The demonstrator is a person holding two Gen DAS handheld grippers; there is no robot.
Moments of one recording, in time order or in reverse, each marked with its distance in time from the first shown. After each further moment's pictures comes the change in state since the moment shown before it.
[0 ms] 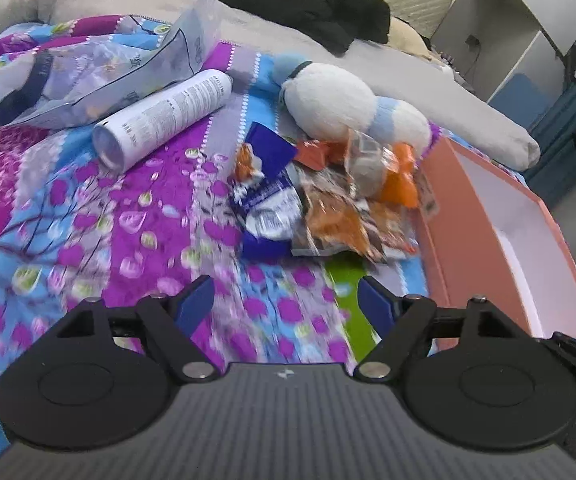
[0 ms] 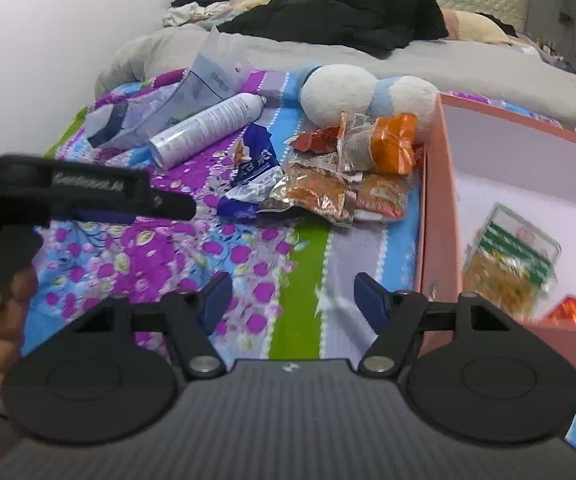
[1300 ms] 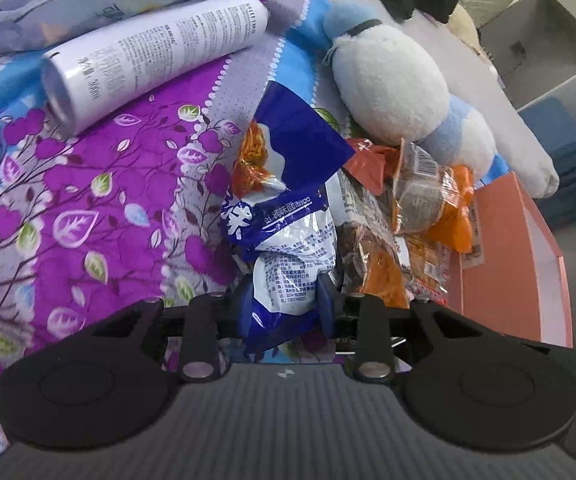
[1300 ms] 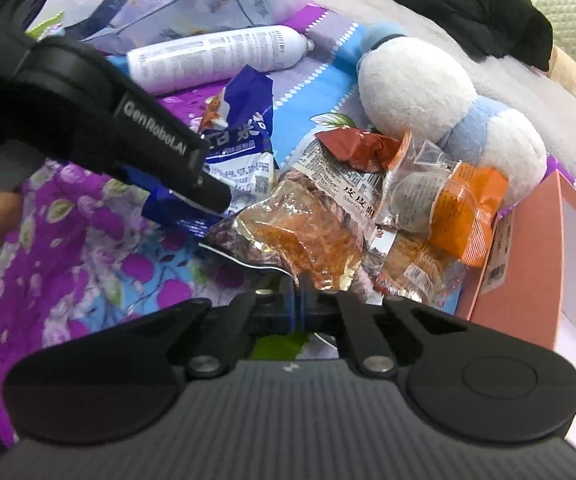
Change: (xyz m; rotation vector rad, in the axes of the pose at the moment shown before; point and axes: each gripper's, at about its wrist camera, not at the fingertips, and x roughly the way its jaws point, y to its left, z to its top) left arm 0.098 0.031 0.046 -0.227 0.183 -0.052; right arm 0.123 0.012 0.065 -0.380 0.203 -0.001
